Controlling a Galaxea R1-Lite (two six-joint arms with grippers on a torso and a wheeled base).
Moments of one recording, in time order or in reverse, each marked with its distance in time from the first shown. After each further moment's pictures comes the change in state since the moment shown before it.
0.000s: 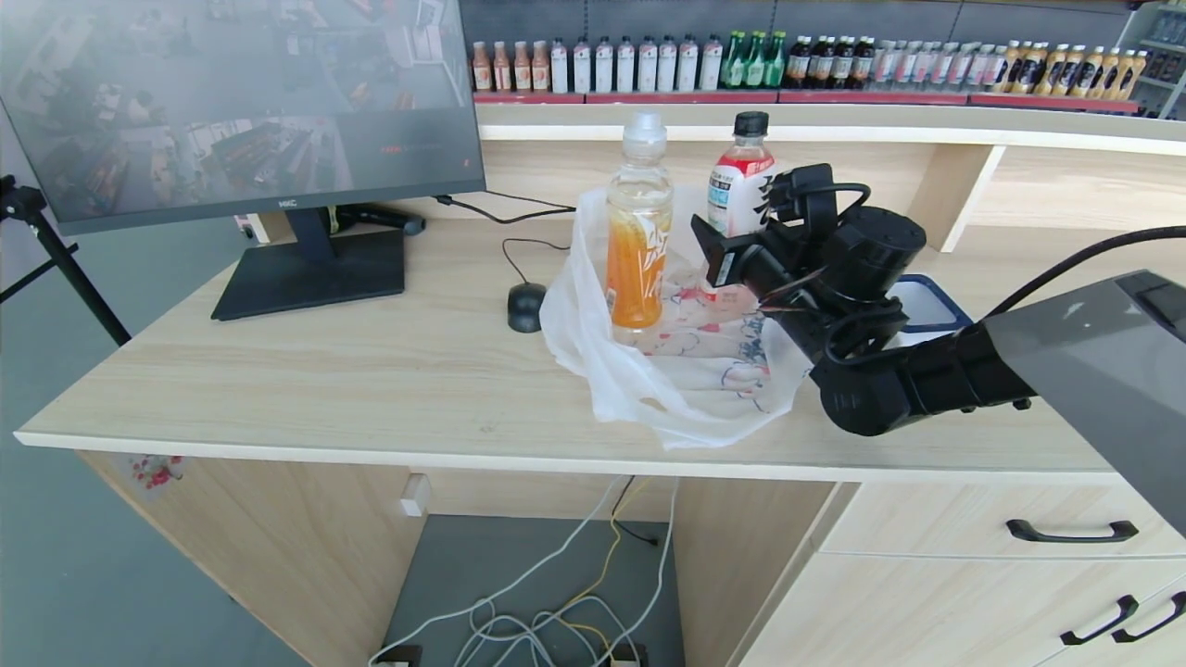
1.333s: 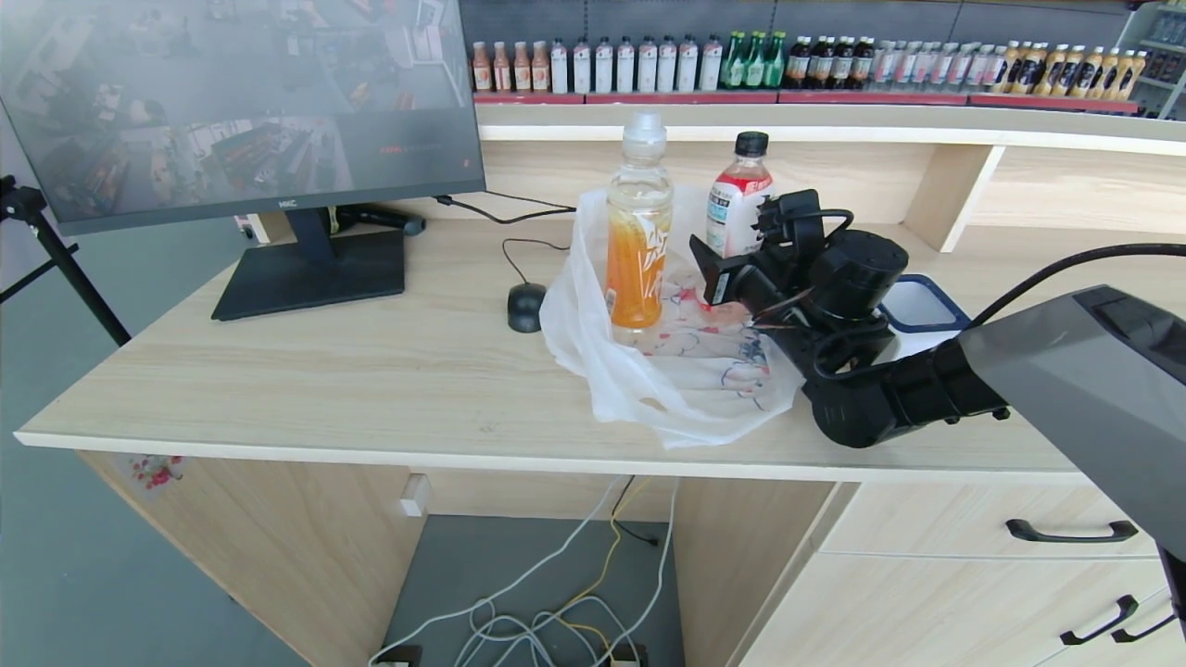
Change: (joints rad) left arm 0.000 0.000 0.000 0.000 0.000 0.000; right arm -0.009 0.048 0.010 -0.019 0.003 -0.020
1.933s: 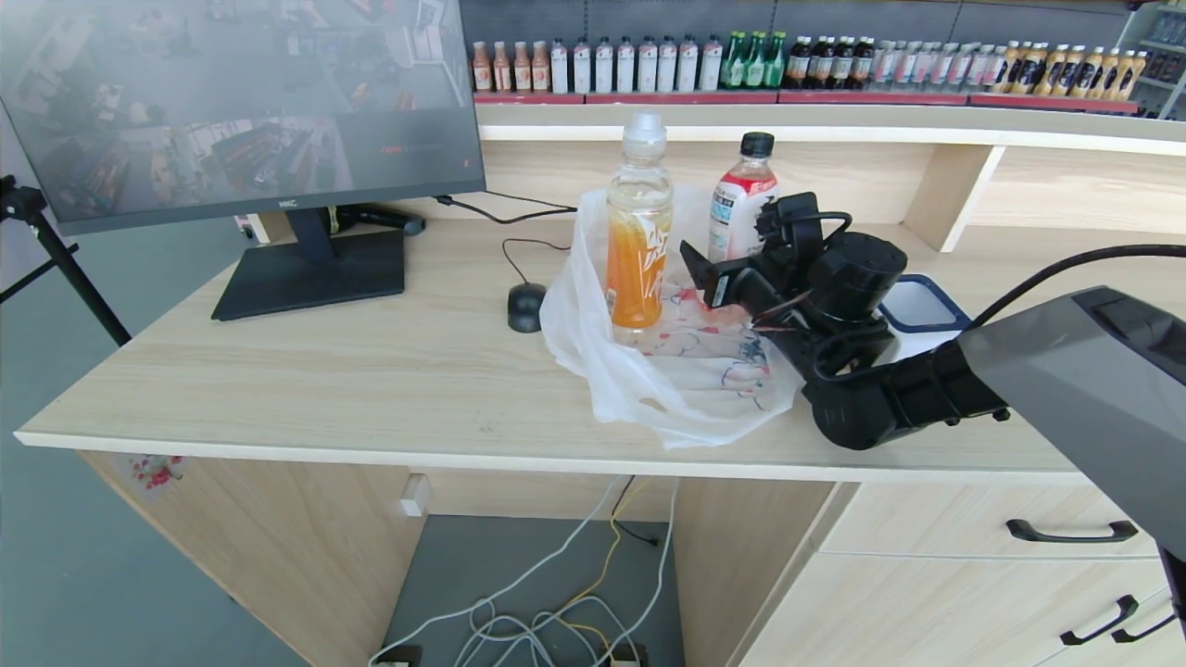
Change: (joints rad) left arm 0.000 0.000 0.000 0.000 0.000 0.000; right arm 0.001 -0.001 0.011 0.001 0.000 0.000
